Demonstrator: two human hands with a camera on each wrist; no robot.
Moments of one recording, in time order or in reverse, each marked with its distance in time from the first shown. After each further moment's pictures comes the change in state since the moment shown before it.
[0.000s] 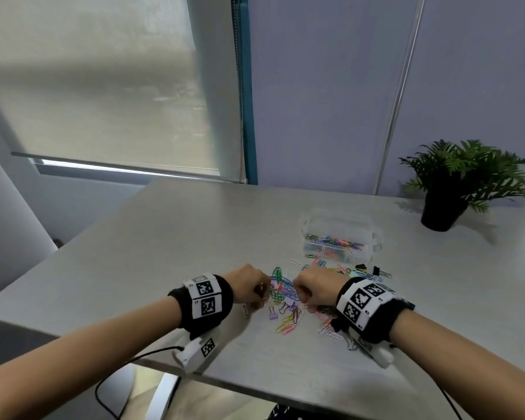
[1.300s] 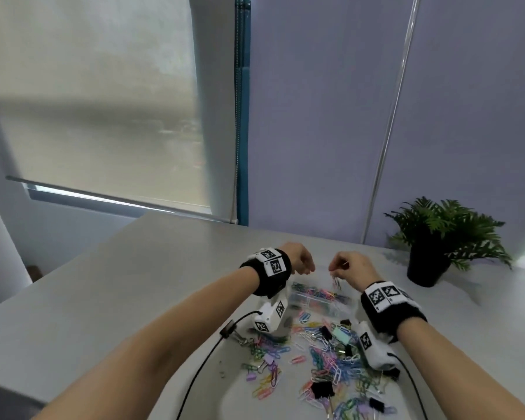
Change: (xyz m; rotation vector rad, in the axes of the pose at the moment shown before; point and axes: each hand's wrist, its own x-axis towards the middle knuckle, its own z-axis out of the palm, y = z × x) left_hand 0.141 0.055 -0.102 -0.363 0.152 0.056; right_hand 0.011 0.127 -0.071 0.393 0.702 0.292
